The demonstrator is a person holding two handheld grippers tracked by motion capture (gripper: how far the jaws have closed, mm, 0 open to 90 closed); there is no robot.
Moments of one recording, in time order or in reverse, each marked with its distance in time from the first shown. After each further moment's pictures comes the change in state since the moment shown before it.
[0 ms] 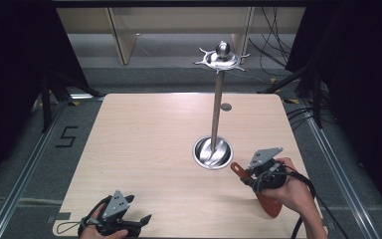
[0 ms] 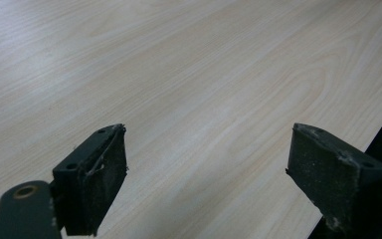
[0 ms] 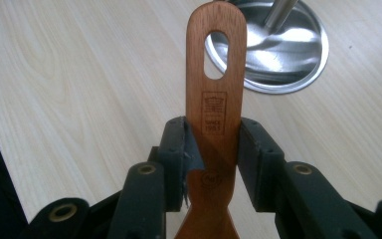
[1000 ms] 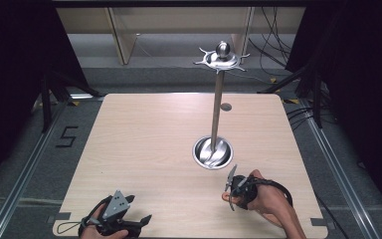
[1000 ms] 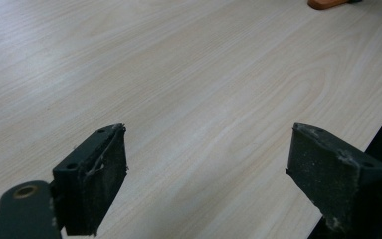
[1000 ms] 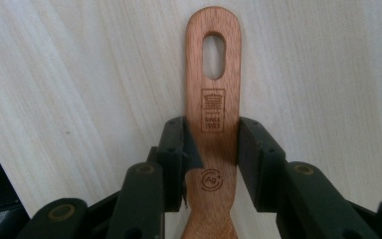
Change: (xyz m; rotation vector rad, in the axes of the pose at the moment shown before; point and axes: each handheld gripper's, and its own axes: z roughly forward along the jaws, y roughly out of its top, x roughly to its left) left arm -0.001 0.000 0.001 -0.011 0.001 -0.012; right arm 0.028 -0.002 0.082 0.508 0.121 -0.250
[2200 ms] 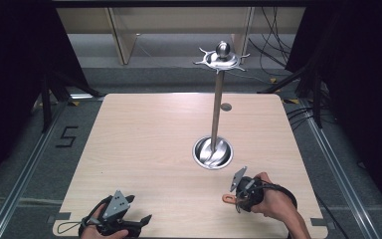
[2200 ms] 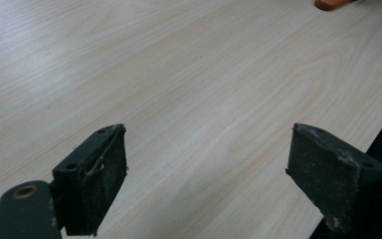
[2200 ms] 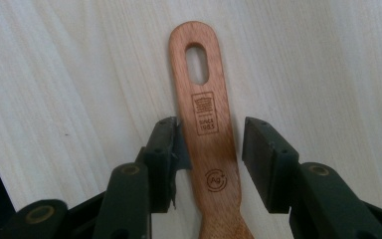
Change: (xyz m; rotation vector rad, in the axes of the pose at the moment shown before) left arm 0.000 0.000 0.001 0.015 0.014 0.003; right arm 0.004 -0.016 -0.003 -0.122 -0.025 0.027
